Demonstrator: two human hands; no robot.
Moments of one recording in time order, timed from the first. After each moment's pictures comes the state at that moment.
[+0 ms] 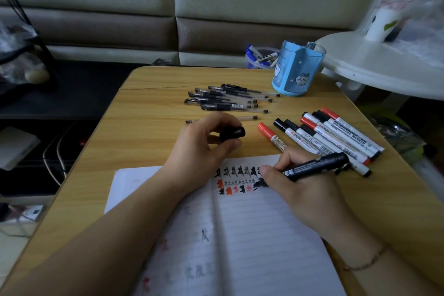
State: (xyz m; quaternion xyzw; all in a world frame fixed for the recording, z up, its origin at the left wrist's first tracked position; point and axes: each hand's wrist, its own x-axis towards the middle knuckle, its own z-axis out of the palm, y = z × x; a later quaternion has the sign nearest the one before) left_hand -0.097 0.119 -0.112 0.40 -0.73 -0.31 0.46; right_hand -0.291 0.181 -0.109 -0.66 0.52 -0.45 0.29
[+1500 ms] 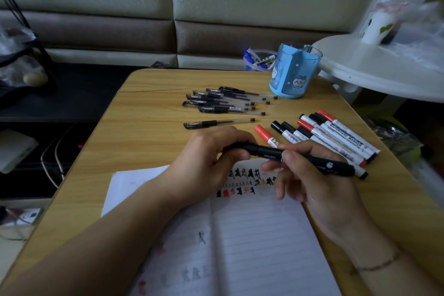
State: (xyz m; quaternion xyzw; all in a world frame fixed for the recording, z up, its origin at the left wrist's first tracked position) left_hand -0.104 0.129 -0.100 0.29 -0.84 -0.17 0.43; right_hand -0.303 0.185 -0.096 -0.55 0.40 -0.55 0.48
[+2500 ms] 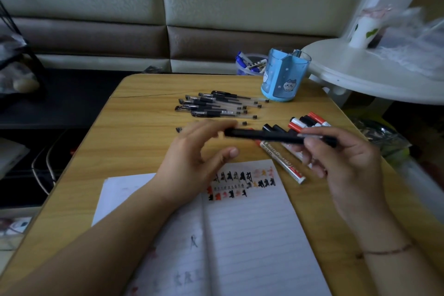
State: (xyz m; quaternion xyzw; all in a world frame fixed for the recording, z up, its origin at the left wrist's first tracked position) left_hand -0.099 0.124 -0.111 0.38 -0.79 -0.16 0.46; right_hand -0.332 0.177 -0.080 -0.55 0.46 -0.62 0.32
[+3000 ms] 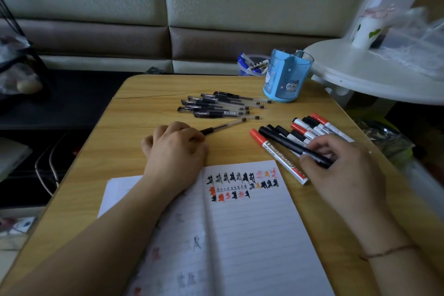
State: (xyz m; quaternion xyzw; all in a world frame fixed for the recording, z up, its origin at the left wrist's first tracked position) left_hand -0.087 0.113 -0.113 0.67 -0.68 -0.11 0.27; right_hand -0.348 0.169 -0.099 -0.62 0.71 -0.34 0.00
